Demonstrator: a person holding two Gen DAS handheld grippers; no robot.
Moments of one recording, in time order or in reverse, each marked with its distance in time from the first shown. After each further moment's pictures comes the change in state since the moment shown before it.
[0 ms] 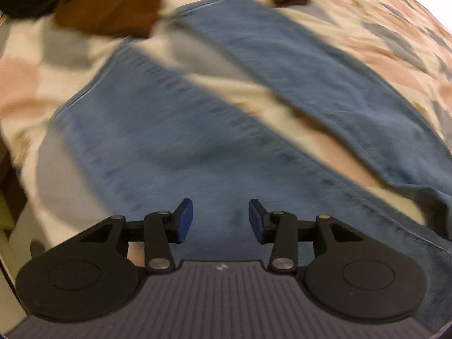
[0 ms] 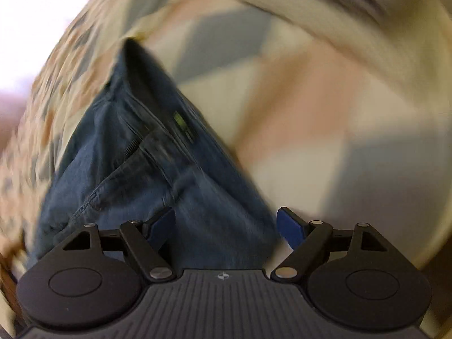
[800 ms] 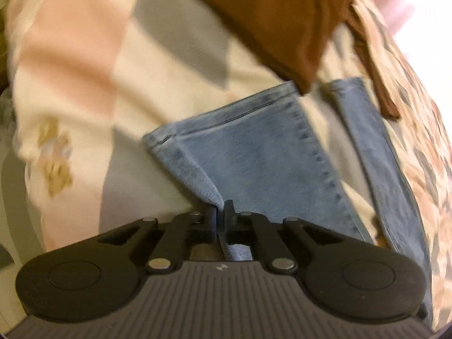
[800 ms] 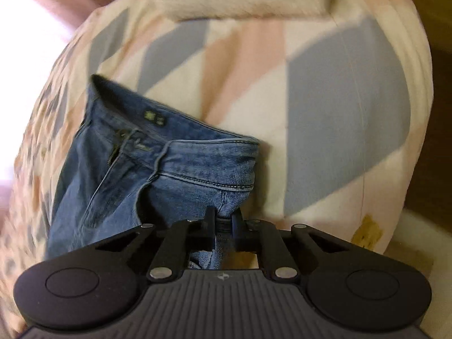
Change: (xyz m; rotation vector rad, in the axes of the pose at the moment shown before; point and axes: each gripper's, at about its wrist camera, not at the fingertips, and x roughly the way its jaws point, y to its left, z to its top) left arm 0.041 0.179 0.050 -0.296 -0.112 -0.190; right arm -0.003 0.016 -0.067 0.186 -0.213 -0.081
